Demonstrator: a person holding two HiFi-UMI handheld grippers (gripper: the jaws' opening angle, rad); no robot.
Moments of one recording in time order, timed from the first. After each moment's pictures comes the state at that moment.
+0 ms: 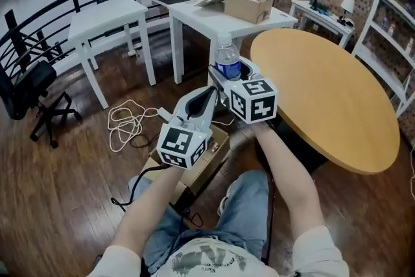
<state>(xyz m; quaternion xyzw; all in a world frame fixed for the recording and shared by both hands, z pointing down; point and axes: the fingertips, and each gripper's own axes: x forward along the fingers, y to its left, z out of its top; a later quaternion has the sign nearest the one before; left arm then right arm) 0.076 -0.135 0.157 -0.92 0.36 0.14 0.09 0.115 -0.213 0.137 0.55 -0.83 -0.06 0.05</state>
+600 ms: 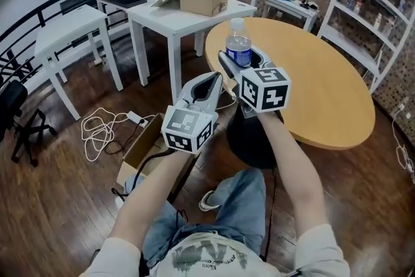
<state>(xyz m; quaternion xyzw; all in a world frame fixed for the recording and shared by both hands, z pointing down) 0.212 -0.099 0.136 -0.95 0.26 0.15 0.05 0.267 -0.145 0.094 0.65 -0.76 -0.07 0.04</state>
